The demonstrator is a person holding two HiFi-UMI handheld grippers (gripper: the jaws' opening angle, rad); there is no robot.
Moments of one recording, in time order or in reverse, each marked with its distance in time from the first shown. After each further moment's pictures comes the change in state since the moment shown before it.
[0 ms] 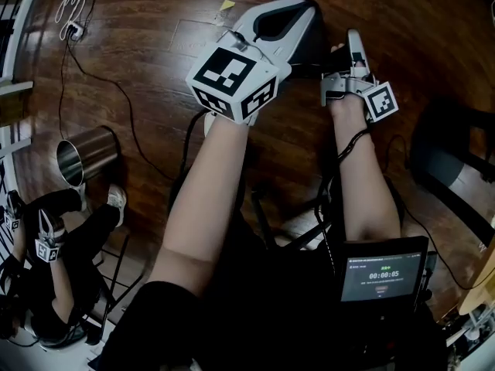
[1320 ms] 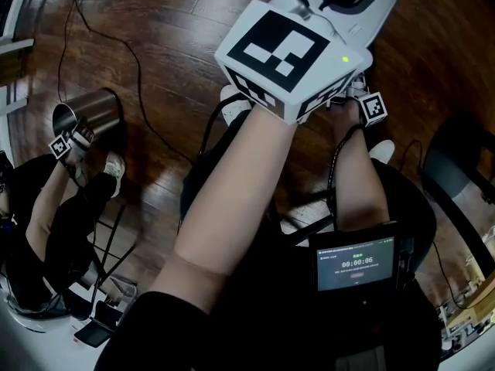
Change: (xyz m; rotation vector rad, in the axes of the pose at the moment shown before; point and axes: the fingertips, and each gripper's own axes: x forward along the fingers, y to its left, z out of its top) left arm -0.024 0.027 0.038 -0.066 -0.126 0.030; right arm -0.095 -0.209 -0.096 0.044 0.048 -0.371
